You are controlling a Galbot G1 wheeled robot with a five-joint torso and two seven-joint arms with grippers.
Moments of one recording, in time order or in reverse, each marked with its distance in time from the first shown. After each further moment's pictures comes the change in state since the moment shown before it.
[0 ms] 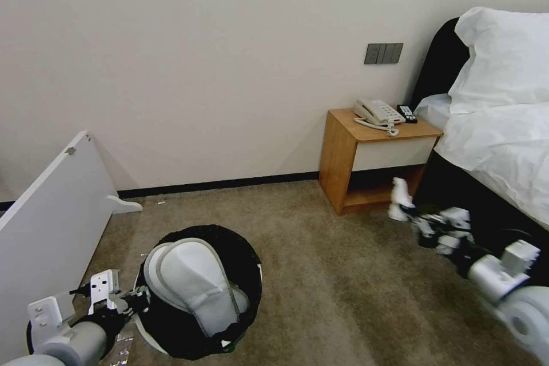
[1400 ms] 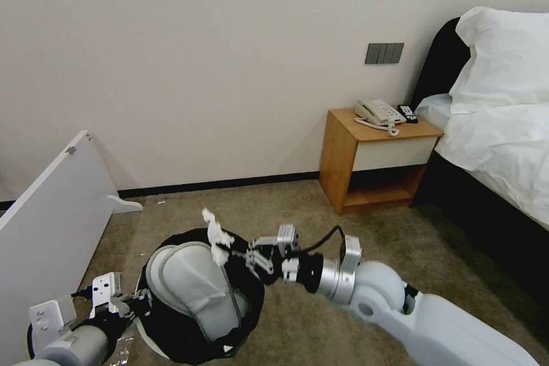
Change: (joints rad) left arm 0.014 -0.010 0.008 -0.009 0.010 0.000 -0.001; right arm 0.546 0.092 -0.910 -0.128 0.060 0.098 -0.196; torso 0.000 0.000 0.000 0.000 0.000
